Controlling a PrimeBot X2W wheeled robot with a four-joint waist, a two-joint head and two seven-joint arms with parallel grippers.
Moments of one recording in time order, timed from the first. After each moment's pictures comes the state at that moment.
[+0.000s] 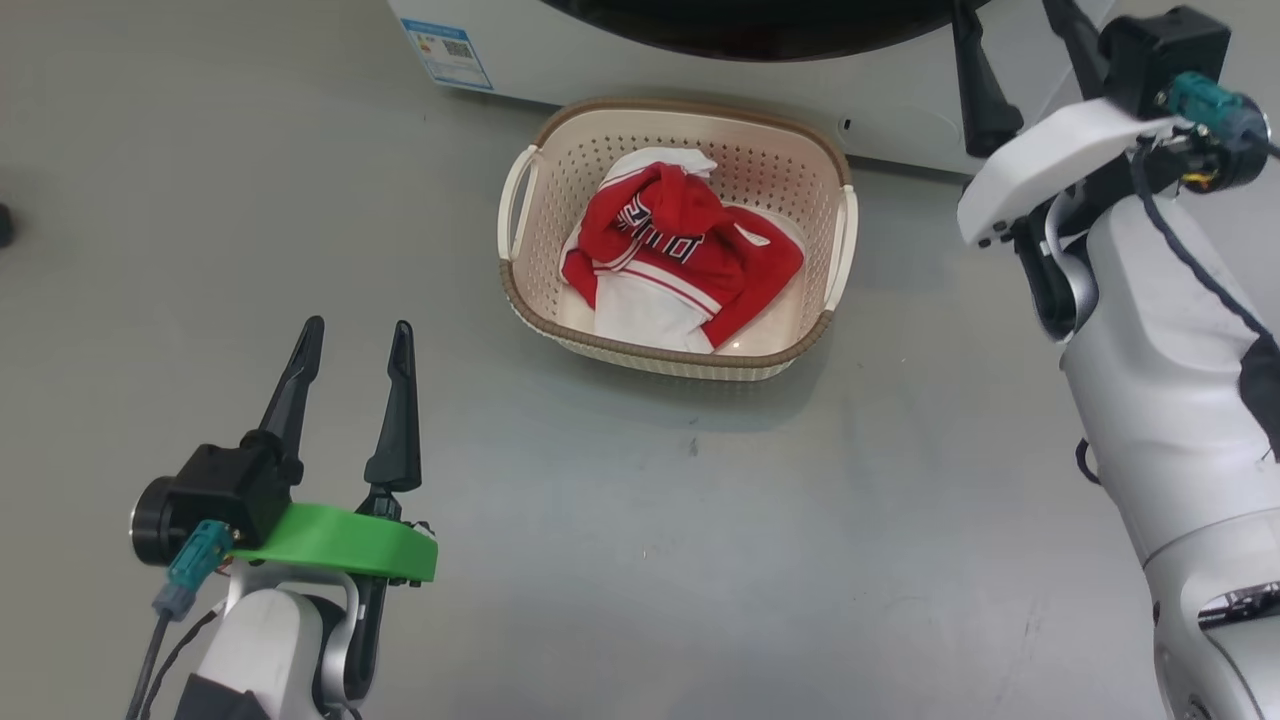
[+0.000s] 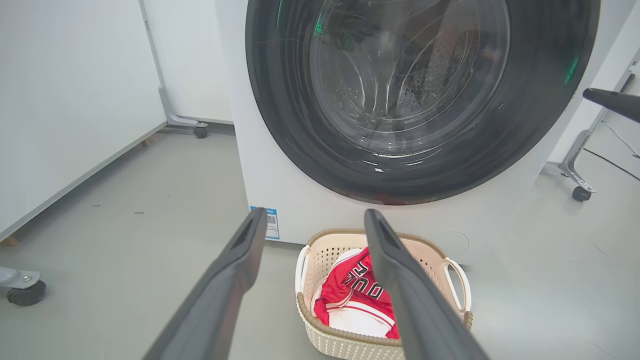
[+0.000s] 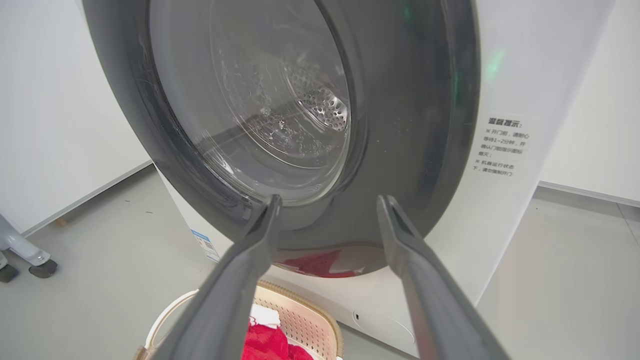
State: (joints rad) left arm -0.23 0.06 -0.23 0.13 -0.38 0.05 -0.25; right arm -0.95 -0.12 0.23 0.85 0.26 0.08 -0.25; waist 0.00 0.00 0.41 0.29
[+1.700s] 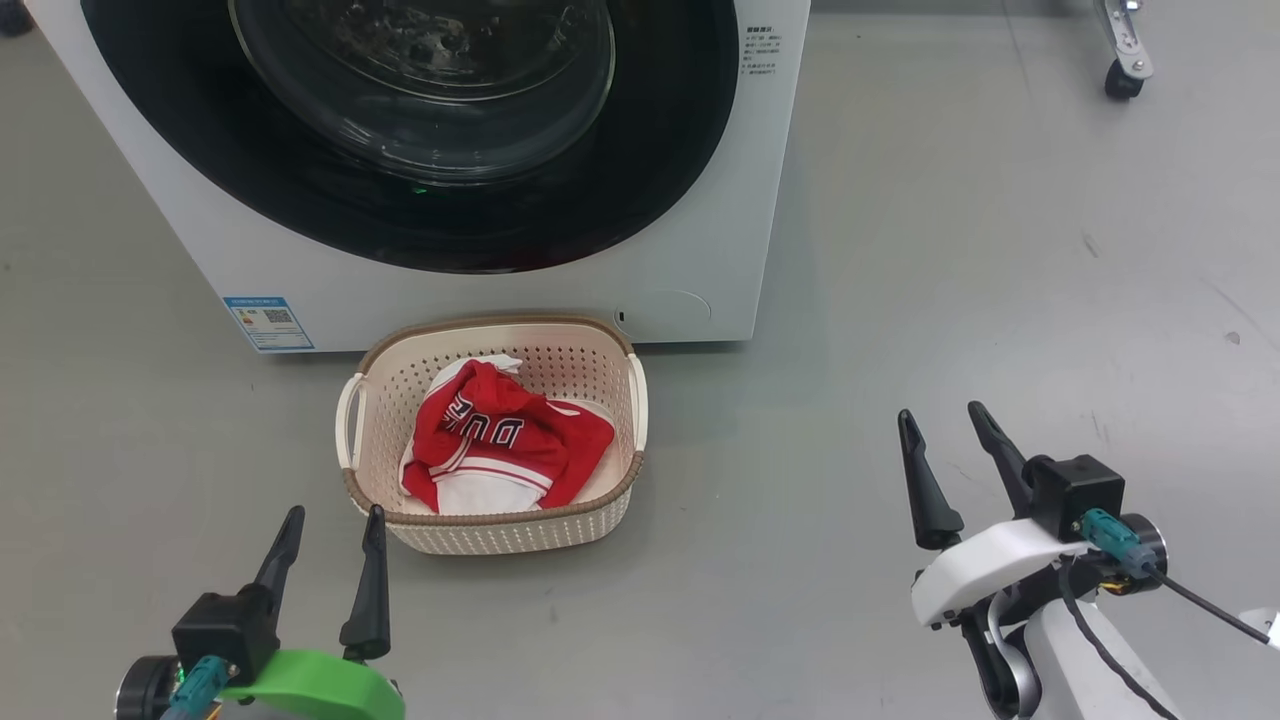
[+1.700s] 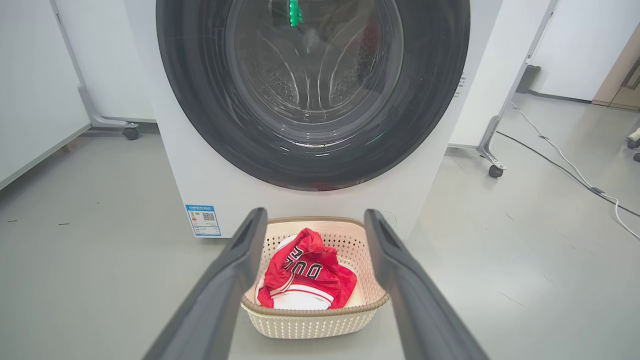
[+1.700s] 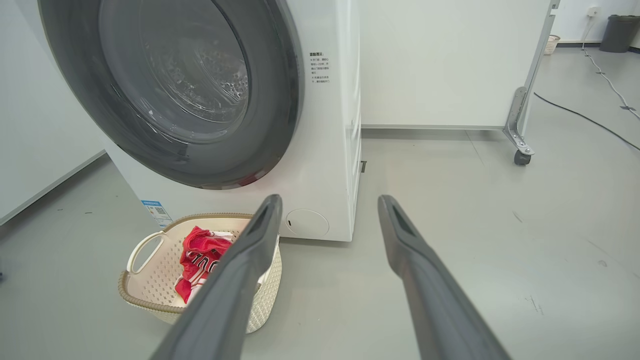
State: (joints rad) left arm 0.00 0.11 -0.21 0.18 -0.40 0.07 -0.21; right arm -0.20 -0.06 0.21 0.43 0.30 0.02 -0.25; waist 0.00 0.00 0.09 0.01
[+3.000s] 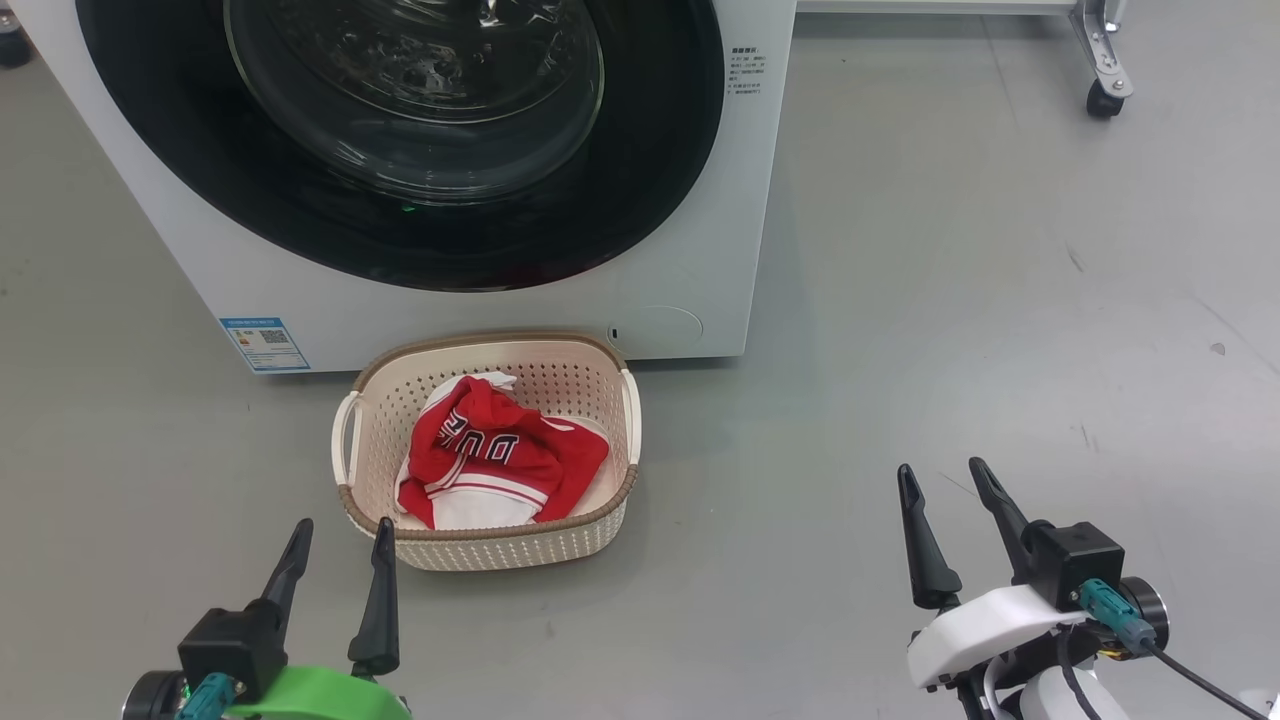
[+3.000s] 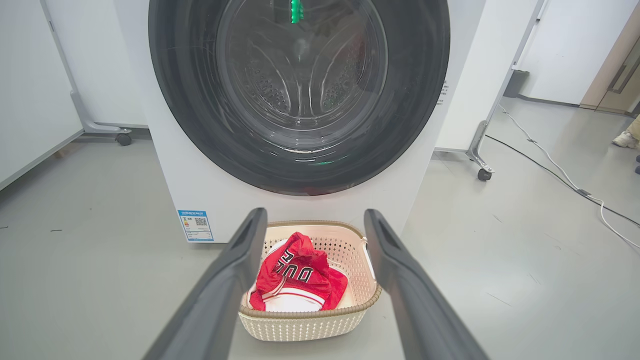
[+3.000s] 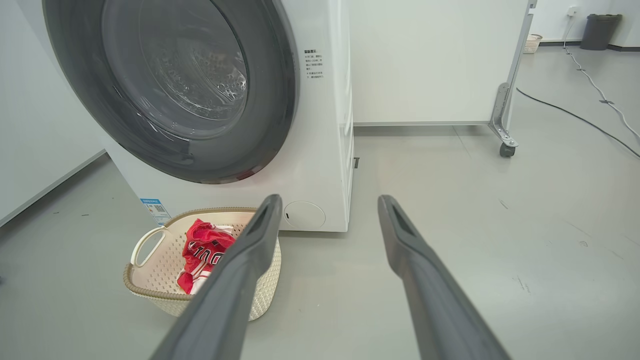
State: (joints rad) left arm 0.05 0.11 -0.22 0.10 -0.39 0.09 -0.18; right arm -0.05 -0.05 0.23 0.30 0.30 -0.04 -0.25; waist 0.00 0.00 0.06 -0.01
